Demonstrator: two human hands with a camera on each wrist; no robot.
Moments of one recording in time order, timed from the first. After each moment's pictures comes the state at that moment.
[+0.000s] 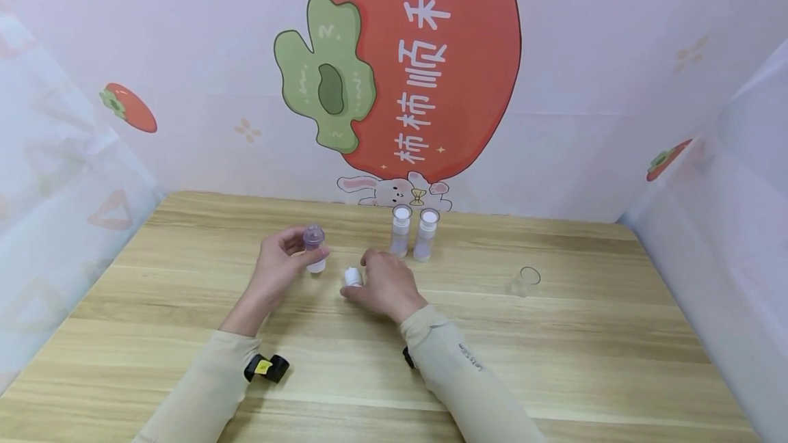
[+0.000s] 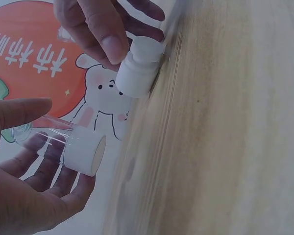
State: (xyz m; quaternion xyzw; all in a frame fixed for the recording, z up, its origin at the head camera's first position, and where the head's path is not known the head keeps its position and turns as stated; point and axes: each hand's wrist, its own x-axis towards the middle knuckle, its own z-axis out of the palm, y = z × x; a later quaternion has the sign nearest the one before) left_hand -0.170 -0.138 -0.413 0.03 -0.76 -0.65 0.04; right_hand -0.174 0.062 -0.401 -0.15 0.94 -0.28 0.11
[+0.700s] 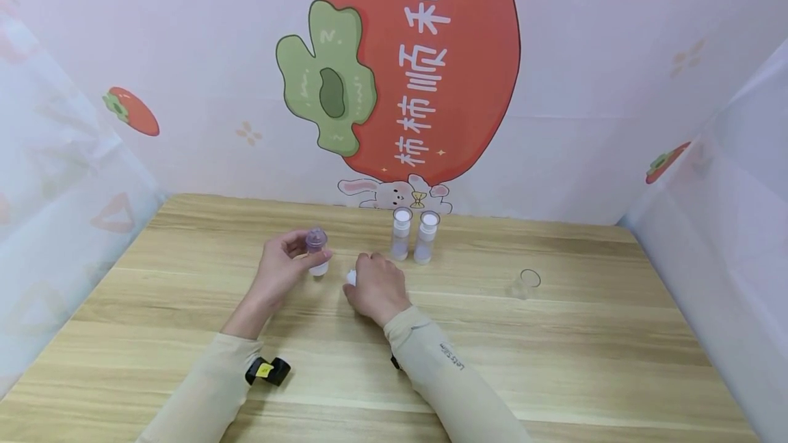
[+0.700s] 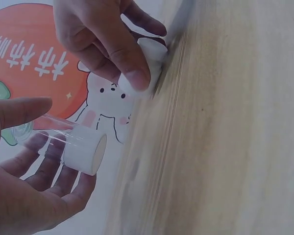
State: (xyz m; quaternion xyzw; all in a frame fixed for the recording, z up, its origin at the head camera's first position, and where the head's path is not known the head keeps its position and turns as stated) left_hand -0.169 -0.136 -0.412 0.02 -0.77 -0.64 0.05; right_hand -0.174 0.043 -0.409 -0.15 0.96 -0.22 0.07
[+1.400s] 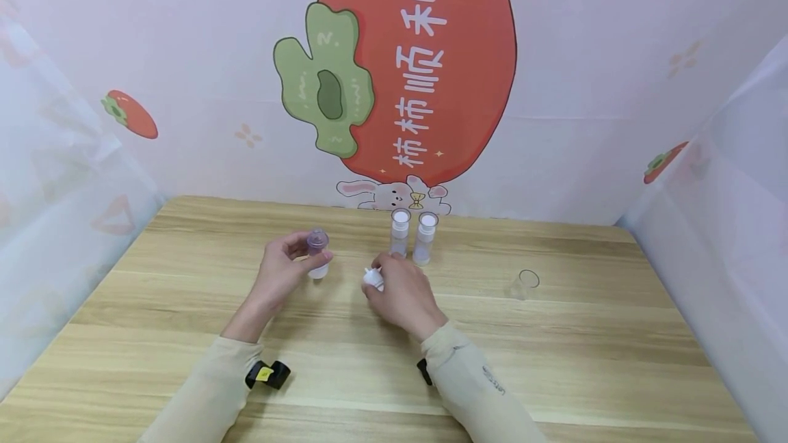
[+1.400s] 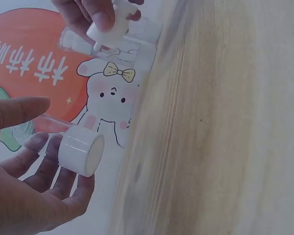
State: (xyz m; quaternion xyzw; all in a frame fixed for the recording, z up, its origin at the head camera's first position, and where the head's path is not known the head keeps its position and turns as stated) left_hand -0.166 -0.131 -0.409 0.02 -0.78 -0.62 0.05; right_hand -0.157 0.087 -0.391 -0.17 0.94 -0.30 0.01
